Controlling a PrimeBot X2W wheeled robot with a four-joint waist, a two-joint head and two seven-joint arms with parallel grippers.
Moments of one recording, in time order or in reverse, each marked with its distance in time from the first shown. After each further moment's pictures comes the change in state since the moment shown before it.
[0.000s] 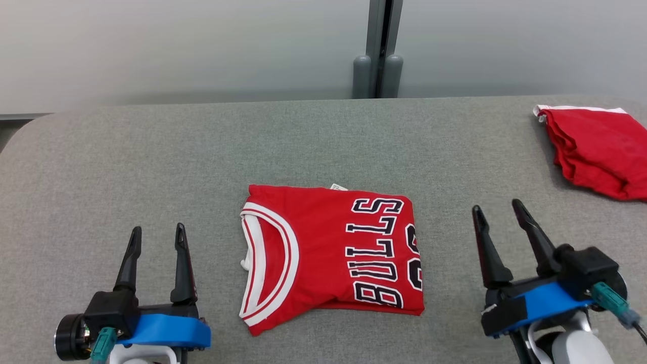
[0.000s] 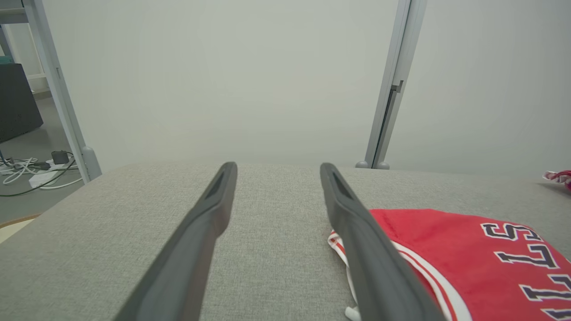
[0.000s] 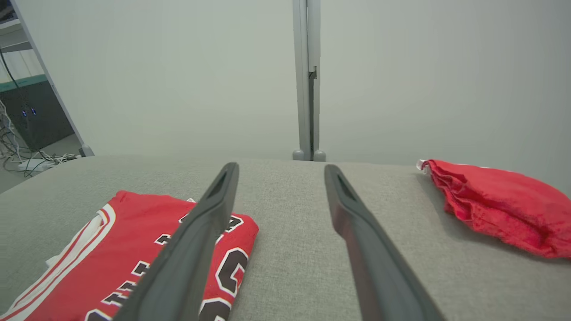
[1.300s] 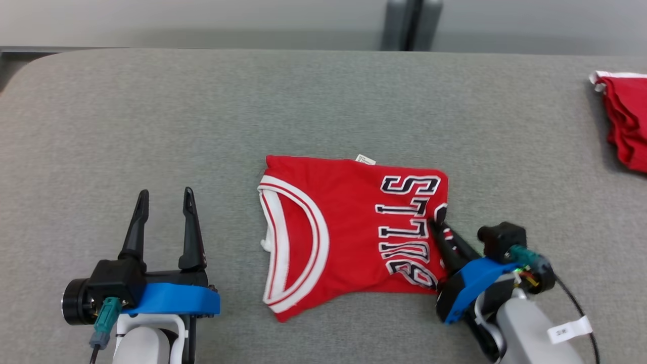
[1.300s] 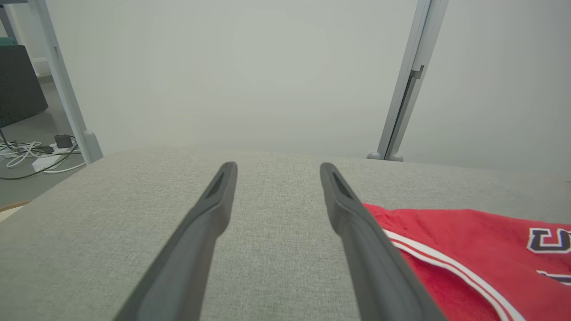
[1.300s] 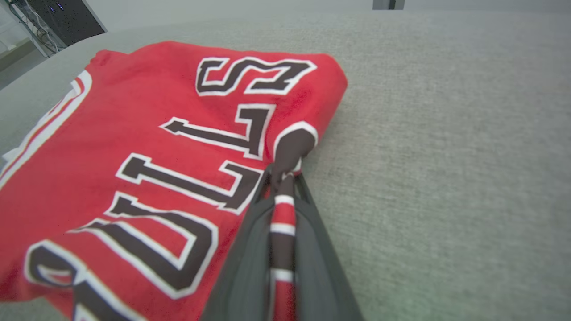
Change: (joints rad) left arm -0.104 0.000 -0.048 -0.004 -0.031 0.021 0.000; right arm -0.302 -0.002 0.196 0.568 0.066 0.000 -0.015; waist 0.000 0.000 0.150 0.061
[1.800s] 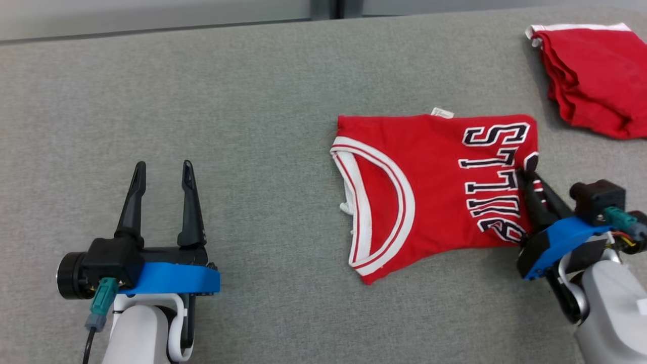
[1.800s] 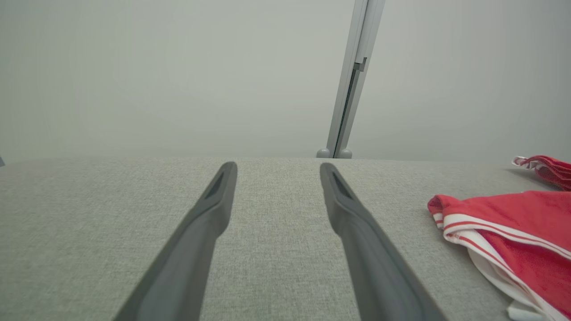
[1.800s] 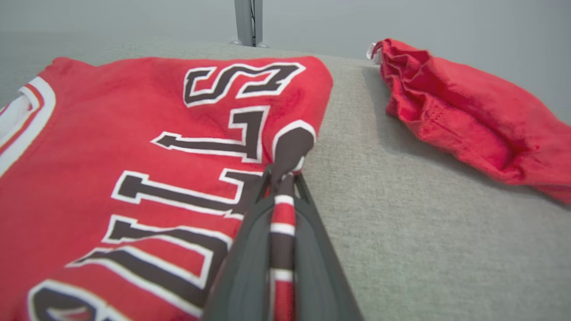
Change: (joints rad) left arm -0.064 0.000 0.001 -0.018 0.019 -0.013 0.000; right arm -0.049 -0.215 -0.087 -0.102 0.009 0.000 0.006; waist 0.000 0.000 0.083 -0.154
